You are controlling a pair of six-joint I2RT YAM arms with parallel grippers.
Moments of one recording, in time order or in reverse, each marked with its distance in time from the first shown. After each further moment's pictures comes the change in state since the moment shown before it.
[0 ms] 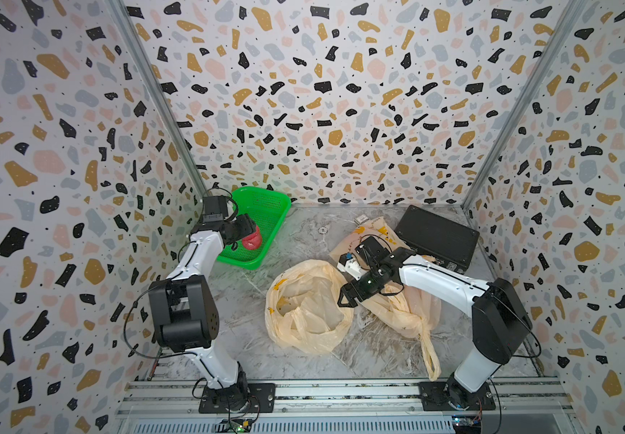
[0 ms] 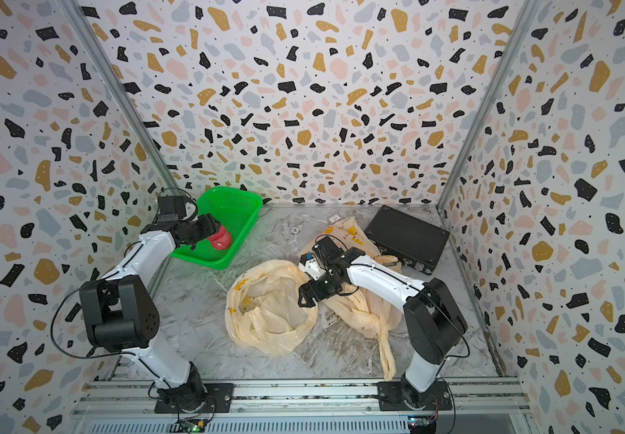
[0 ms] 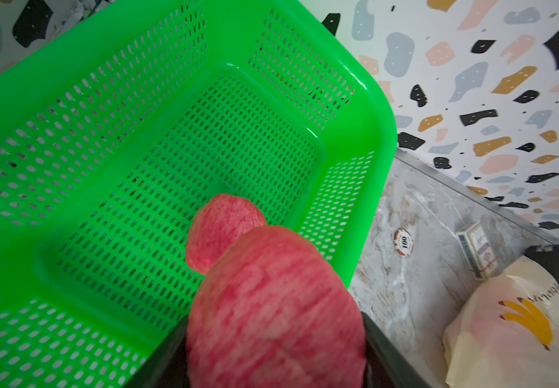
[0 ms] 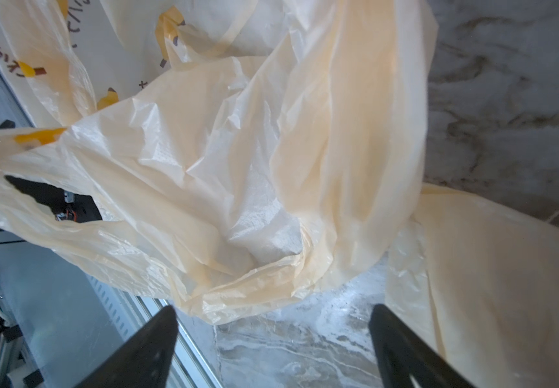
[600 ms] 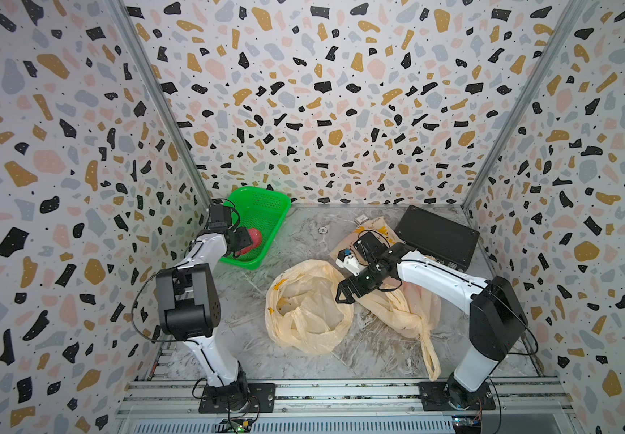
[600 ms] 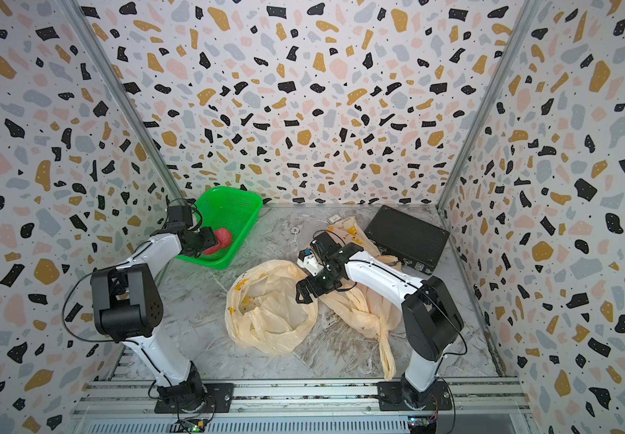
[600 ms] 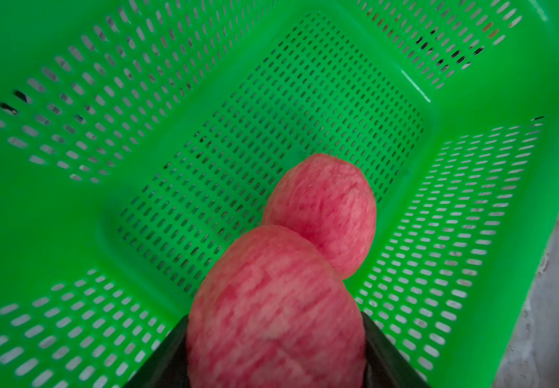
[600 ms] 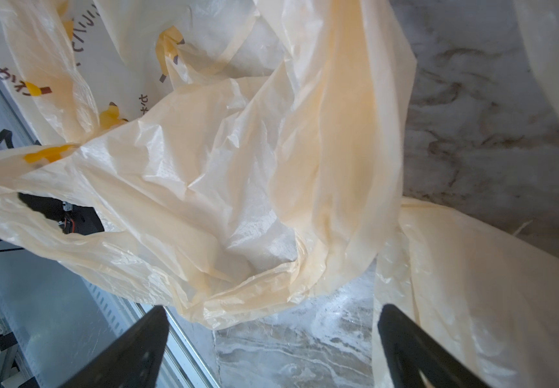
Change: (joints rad) left arm 0.015 0.100 -0.054 0.006 -0.153 0.027; right arm 0.000 0.031 0.068 -0.038 0.022 -0.001
